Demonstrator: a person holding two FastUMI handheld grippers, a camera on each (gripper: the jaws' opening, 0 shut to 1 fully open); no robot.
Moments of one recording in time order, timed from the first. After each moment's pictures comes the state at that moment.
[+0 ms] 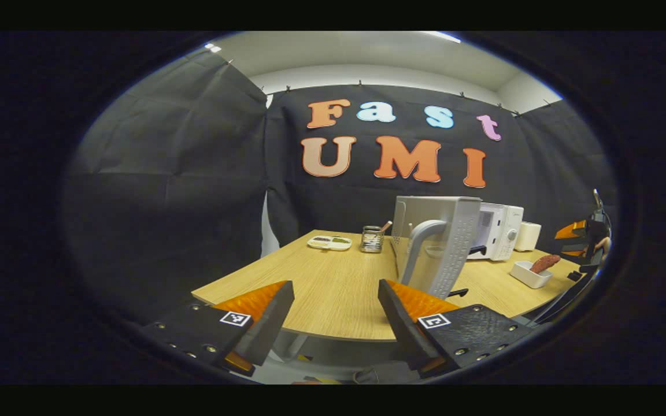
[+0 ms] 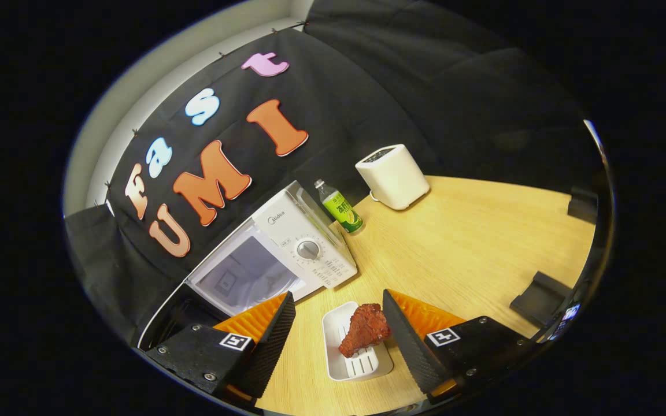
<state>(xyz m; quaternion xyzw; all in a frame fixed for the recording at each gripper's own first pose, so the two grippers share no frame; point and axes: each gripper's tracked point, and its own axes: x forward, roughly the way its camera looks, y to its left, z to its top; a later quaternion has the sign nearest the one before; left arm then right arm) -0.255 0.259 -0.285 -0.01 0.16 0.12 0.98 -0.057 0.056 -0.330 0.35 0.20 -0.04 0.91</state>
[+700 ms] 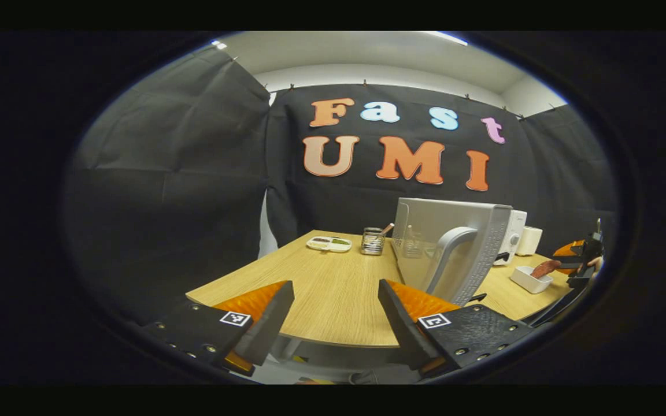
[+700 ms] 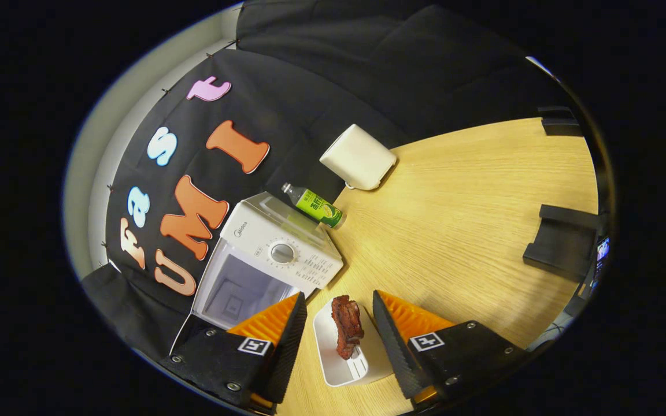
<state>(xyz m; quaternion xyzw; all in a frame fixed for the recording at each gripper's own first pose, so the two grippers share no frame) -0.240 0.261 -0.289 -0.02 0.16 0.11 0.98 -0.047 0.050 -0.373 0.46 0.20 -0.08 0.86</state>
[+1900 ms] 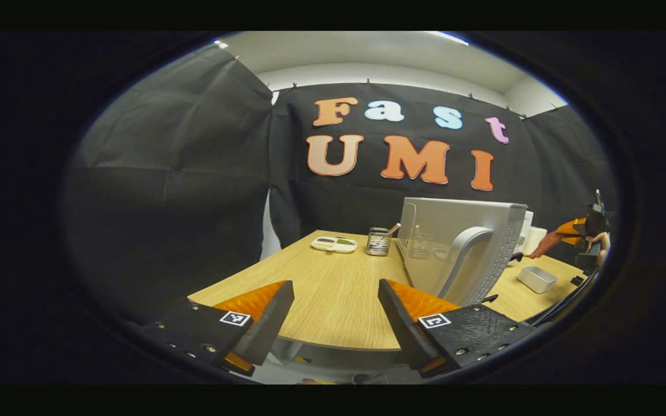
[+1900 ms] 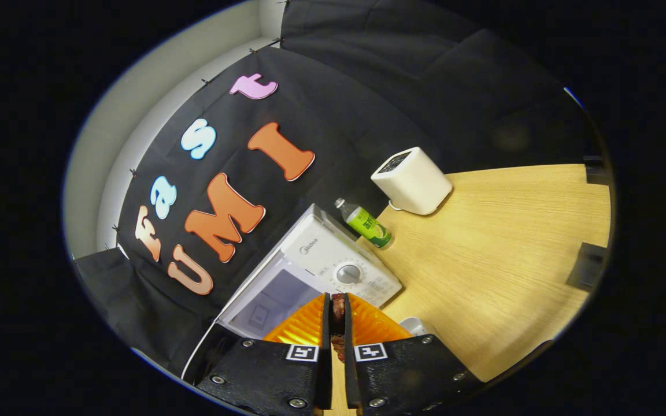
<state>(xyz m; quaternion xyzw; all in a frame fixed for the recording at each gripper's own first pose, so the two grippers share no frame) -0.231 0.277 -0.297 -0.03 0.16 0.12 0.98 0.005 0.107 -0.270 0.41 0.14 -0.03 0.90</state>
